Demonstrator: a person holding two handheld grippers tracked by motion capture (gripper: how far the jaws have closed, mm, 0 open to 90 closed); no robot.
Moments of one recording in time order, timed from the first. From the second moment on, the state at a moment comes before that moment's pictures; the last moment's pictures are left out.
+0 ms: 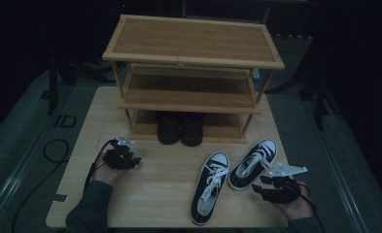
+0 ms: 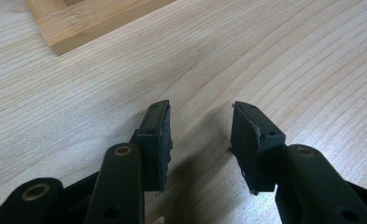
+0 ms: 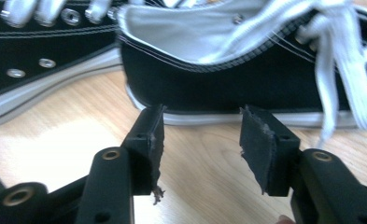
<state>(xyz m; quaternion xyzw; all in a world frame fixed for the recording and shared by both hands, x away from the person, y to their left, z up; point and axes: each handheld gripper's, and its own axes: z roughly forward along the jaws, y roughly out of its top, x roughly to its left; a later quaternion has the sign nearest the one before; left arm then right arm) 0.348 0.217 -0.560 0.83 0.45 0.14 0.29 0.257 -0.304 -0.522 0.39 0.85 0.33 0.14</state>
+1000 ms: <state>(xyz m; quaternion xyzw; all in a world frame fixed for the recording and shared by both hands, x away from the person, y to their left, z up) 0.348 0.215 -0.560 0.84 0.45 0.14 0.29 0.261 -0.249 -0.496 0.32 0.87 0.35 0.12</state>
